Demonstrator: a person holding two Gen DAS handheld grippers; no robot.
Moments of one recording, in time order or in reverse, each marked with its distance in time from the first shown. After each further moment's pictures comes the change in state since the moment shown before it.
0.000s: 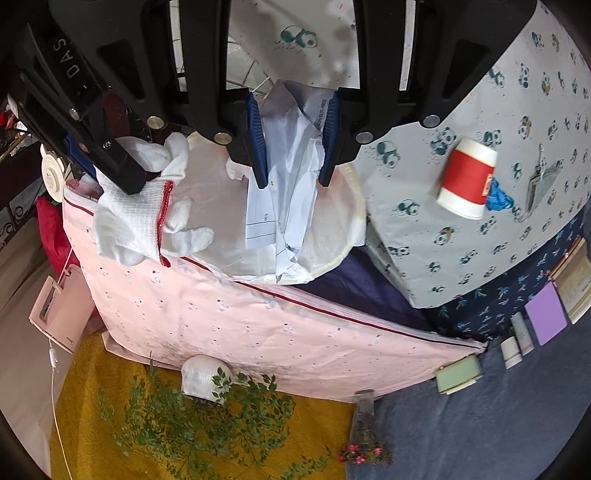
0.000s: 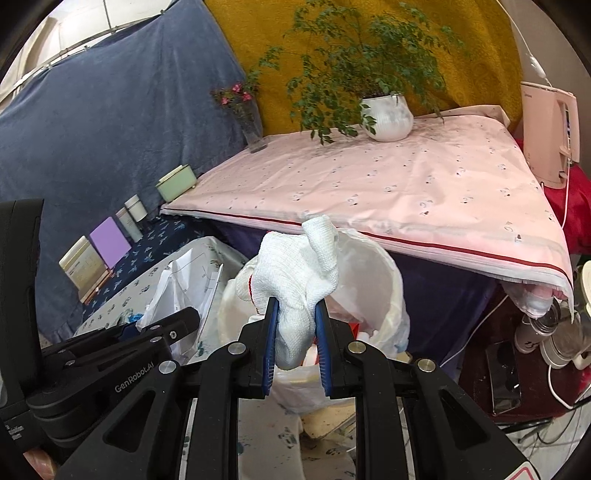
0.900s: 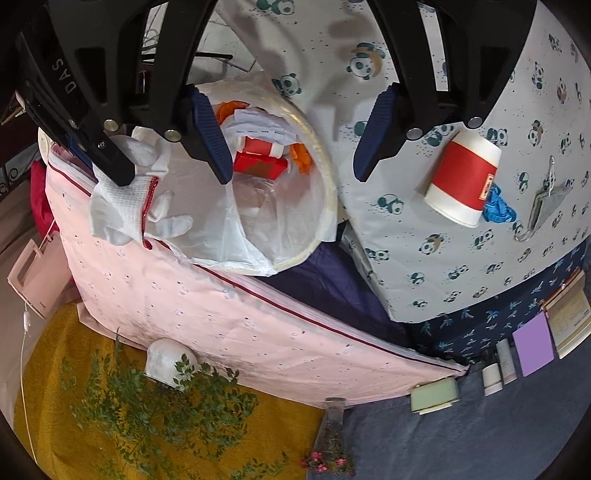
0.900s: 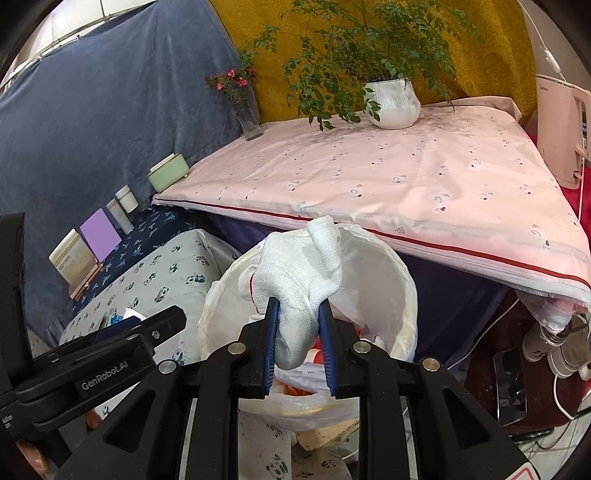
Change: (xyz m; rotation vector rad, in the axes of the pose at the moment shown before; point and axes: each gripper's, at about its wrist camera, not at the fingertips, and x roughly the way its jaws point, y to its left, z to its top) left arm 0.024 0.048 0.007 -0.128 -0.013 0.028; right arm 0.050 0.009 0.011 -0.026 0.042 0.000
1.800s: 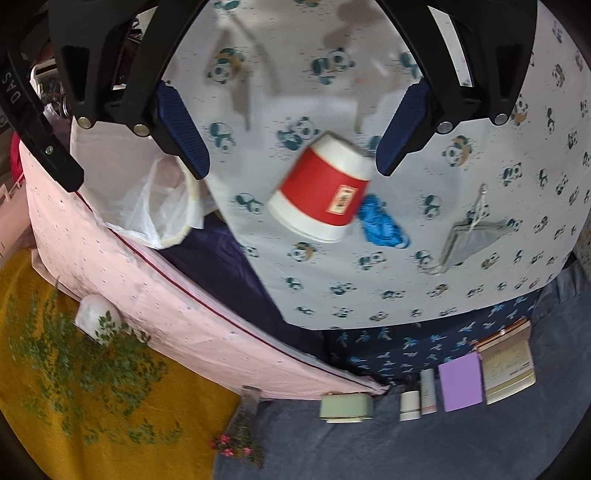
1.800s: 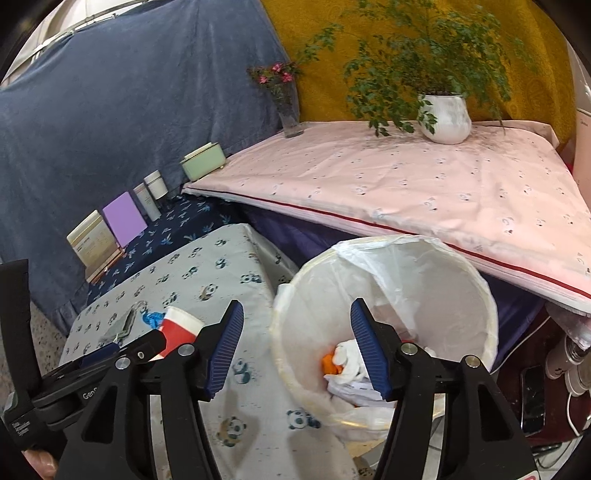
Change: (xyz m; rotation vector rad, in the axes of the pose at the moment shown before) left arm -0.027 0.128 -0.016 -0.207 -0.041 0.142; right arm 0.012 0.091 -0.003 -0.100 -0.002 0.075
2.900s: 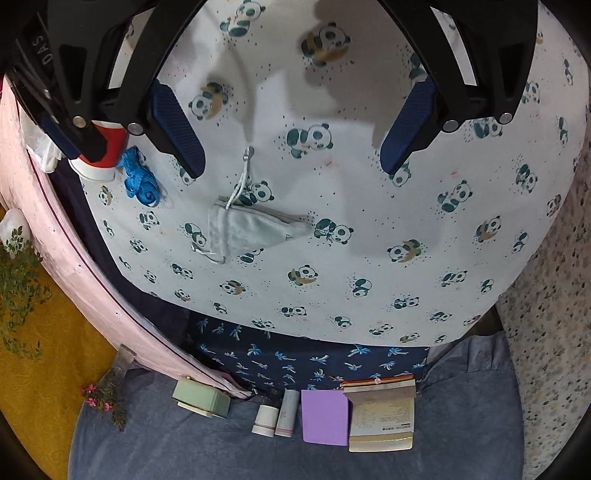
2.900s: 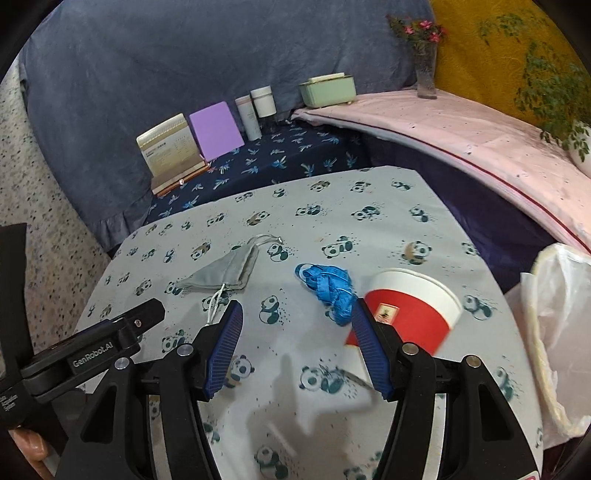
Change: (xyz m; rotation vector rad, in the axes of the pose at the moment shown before) left arm 0.008 0.221 0.009 -0.285 0.005 0.198; right arm 0.113 0.218 -0.048 -0.268 0.204 0.205
